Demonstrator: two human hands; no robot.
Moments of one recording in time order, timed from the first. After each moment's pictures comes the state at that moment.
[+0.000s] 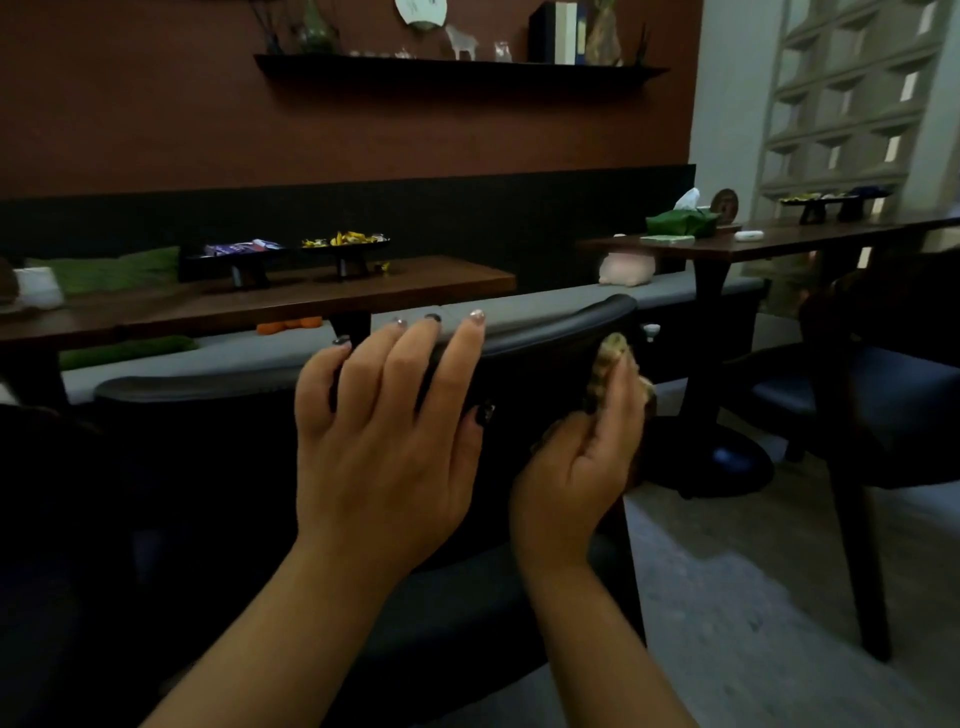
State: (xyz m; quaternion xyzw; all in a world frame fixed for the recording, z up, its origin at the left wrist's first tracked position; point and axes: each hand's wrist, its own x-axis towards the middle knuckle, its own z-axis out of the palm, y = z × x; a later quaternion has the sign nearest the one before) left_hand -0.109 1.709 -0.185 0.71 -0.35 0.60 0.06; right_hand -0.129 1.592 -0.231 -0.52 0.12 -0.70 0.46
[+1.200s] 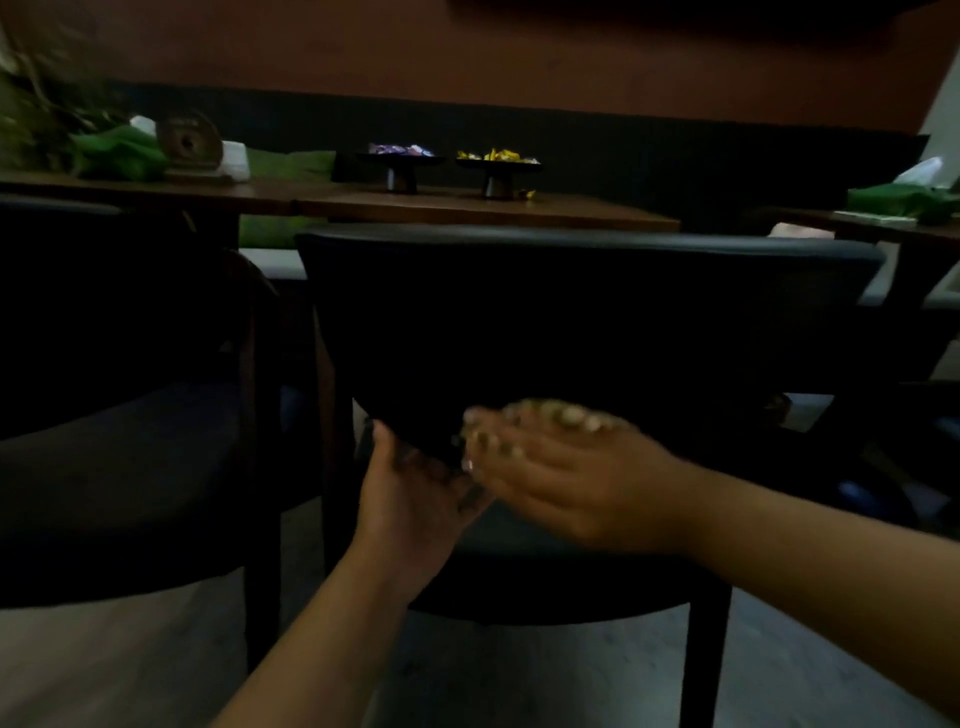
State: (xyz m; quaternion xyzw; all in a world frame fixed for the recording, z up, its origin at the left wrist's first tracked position) left_hand -0.076 1.768 -0.311 0.36 -0.02 -0.18 0.92; right_hand -0.123 1.591 -0.246 -0.75 -0.44 -0.38 -0.32
